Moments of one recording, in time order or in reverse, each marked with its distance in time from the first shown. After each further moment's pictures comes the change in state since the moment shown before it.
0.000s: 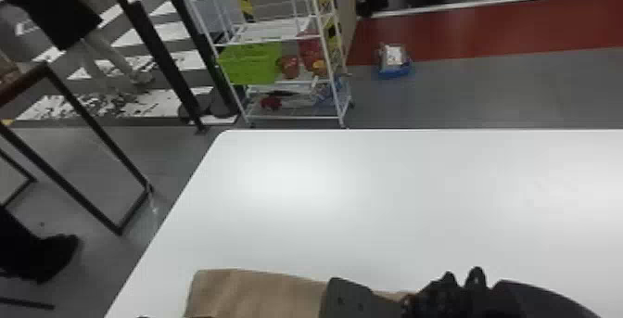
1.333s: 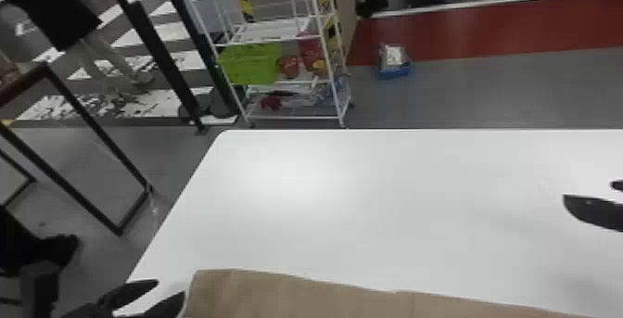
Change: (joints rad) left arm -0.092 -0.006 0.133 0.024 0.579 0.882 0.465; right arm 0.266 0.011 -1.242 -0.020 -0.705 -0.133 -0.572
